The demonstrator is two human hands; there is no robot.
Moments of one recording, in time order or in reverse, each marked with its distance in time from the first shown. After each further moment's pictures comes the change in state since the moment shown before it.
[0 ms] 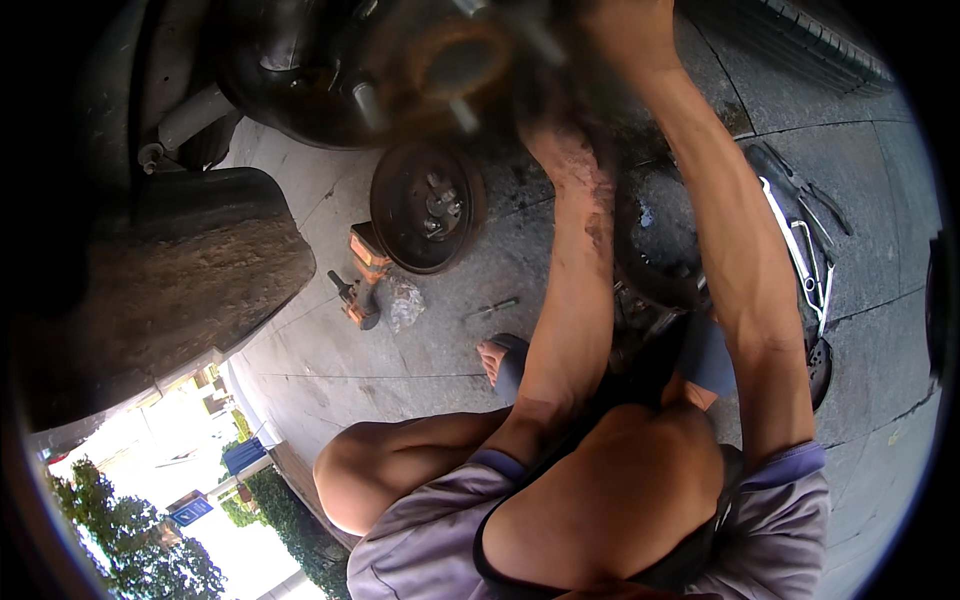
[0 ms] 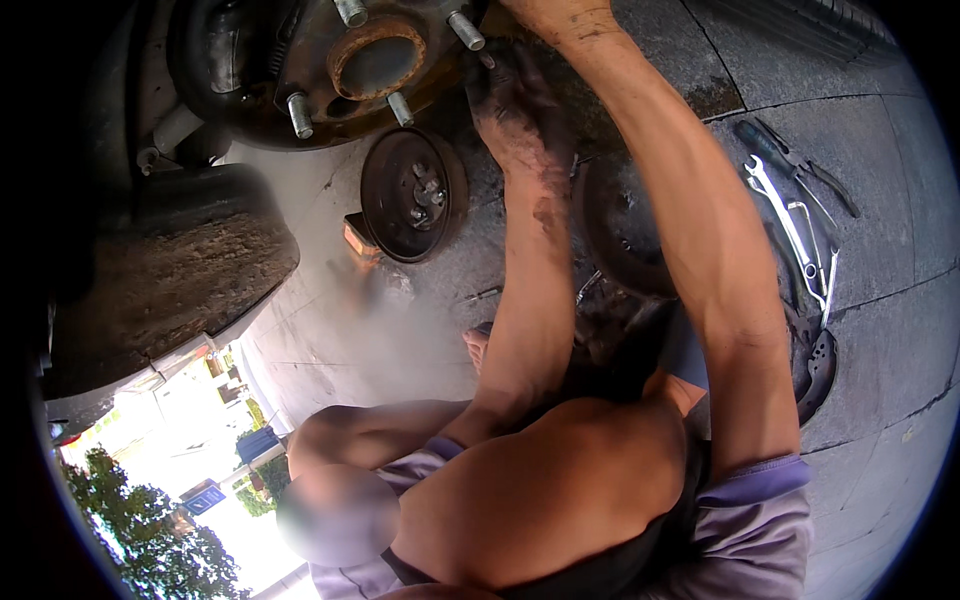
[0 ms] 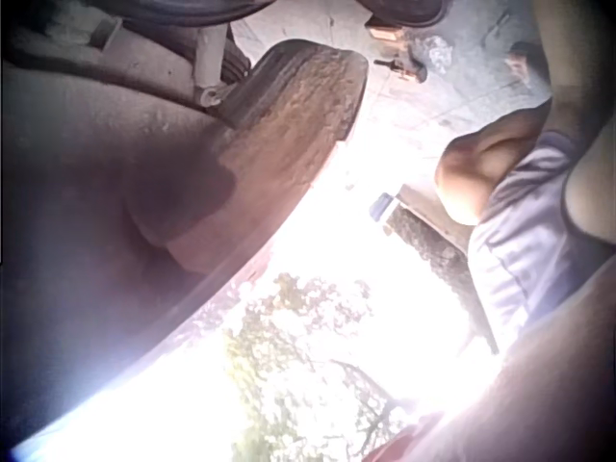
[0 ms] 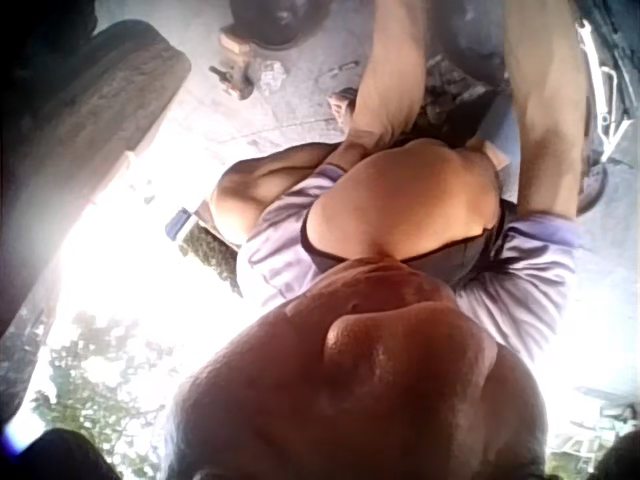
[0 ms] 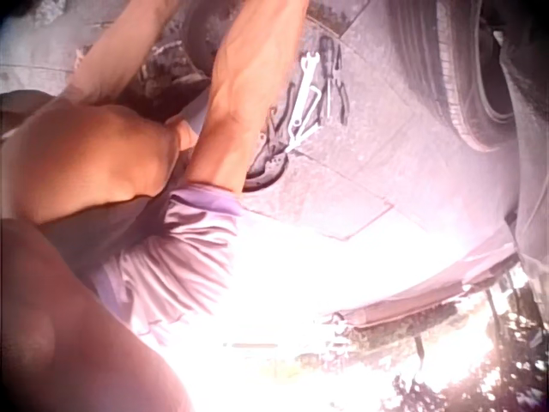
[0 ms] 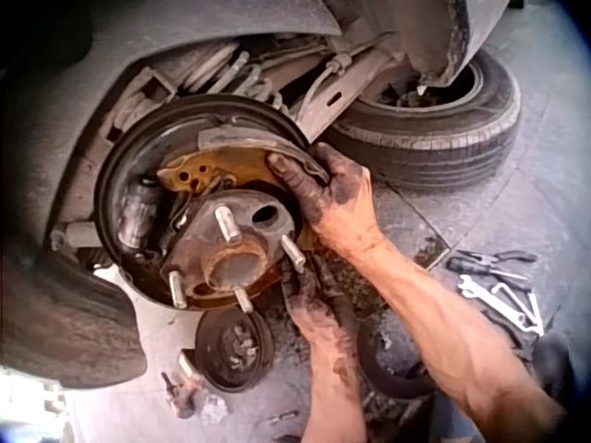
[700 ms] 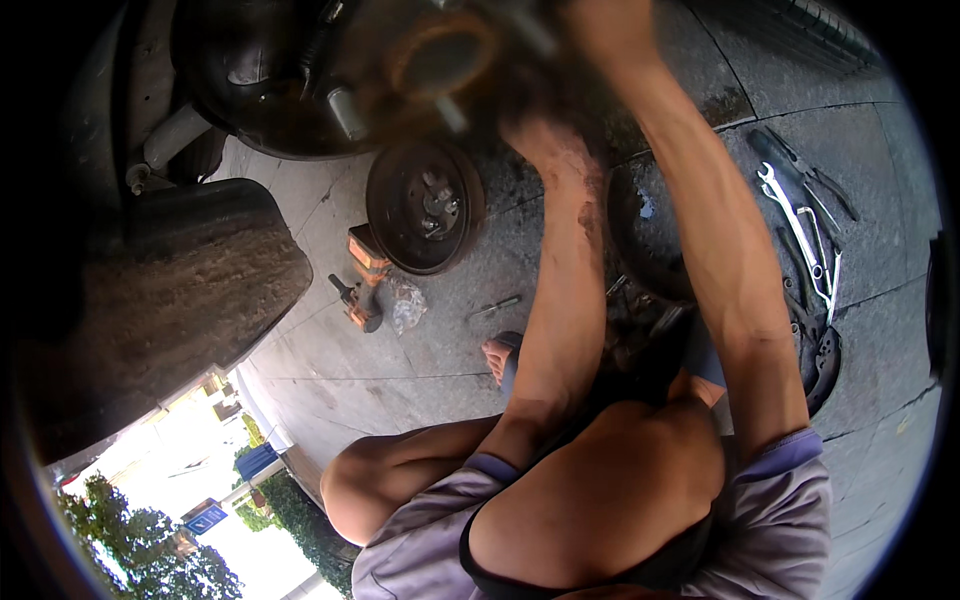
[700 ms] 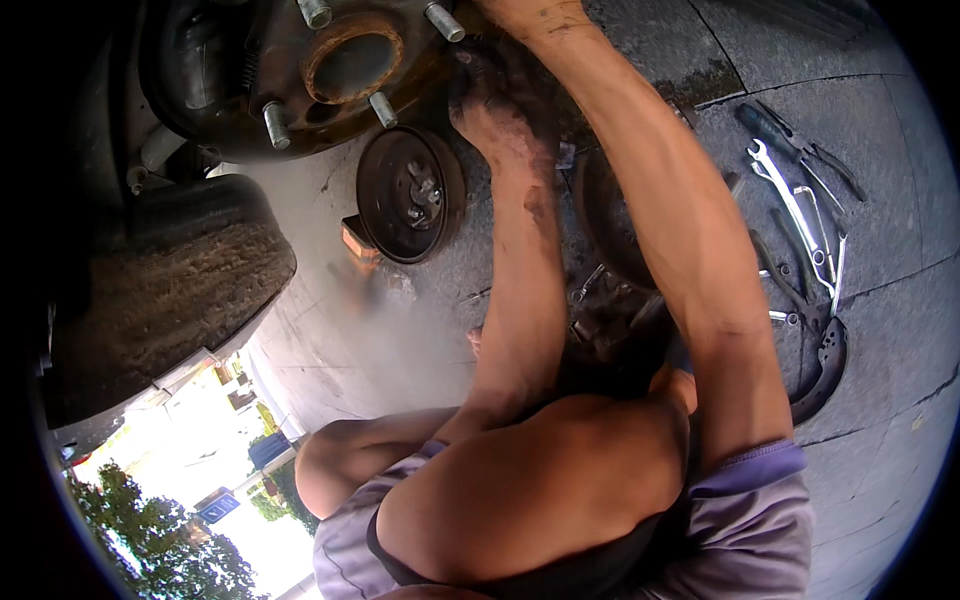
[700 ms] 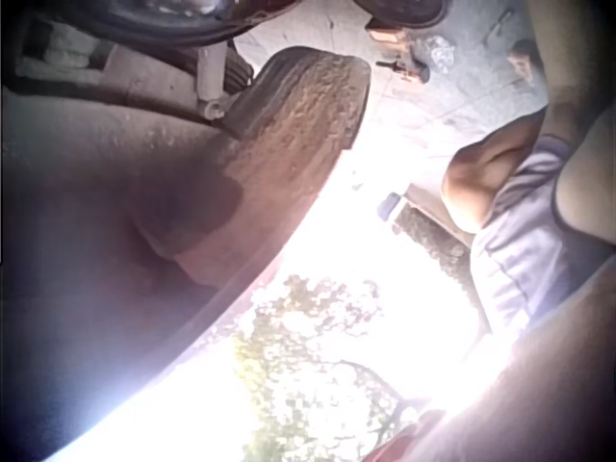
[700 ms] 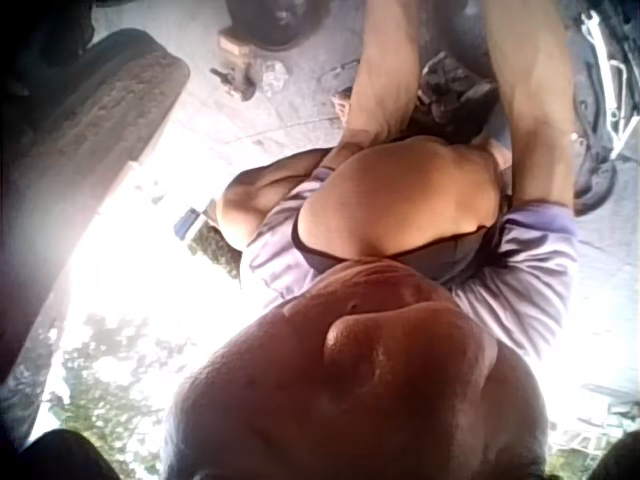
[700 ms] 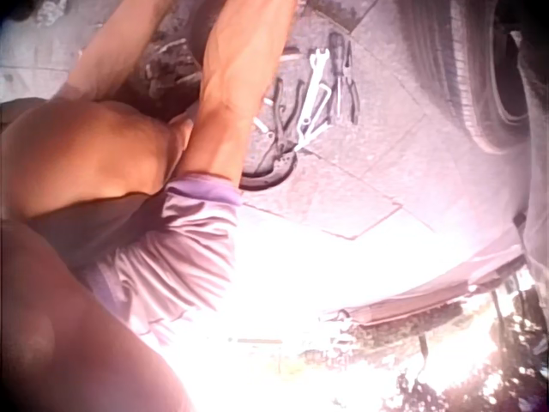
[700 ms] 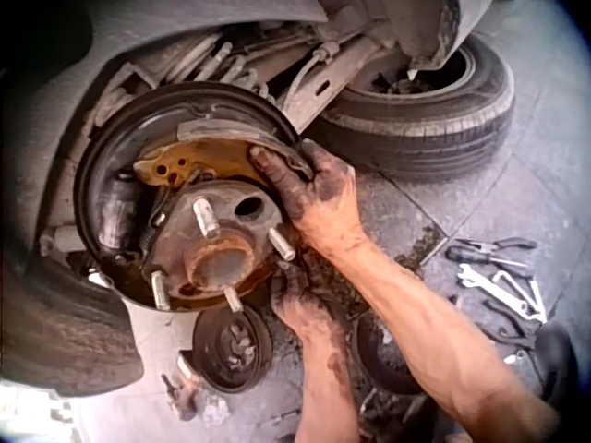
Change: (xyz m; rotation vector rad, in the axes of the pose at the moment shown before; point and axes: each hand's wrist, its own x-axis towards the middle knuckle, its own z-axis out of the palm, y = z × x) left_hand 0.011 -0.010 -0.025 0.660 0.015 0.124; right_hand -0.005 0.014 0.013 0.116 0.093 -0.031
